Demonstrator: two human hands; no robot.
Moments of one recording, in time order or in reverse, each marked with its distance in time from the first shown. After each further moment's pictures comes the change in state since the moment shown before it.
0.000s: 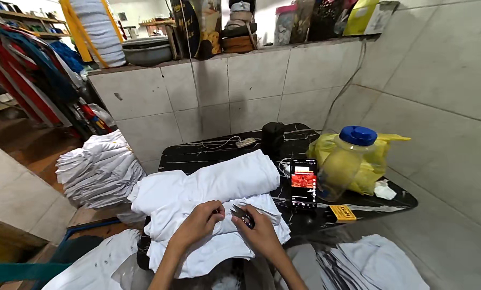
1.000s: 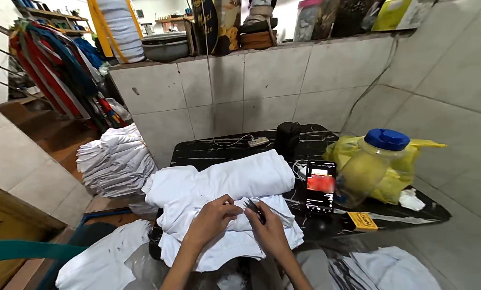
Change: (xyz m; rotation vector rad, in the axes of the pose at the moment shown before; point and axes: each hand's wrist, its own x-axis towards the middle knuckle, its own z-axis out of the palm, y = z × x) left_hand -0.001 0.018 0.006 0.197 0.114 -0.035; right_hand 0.006 0.003 0.011 0.079 0.113 -0.009
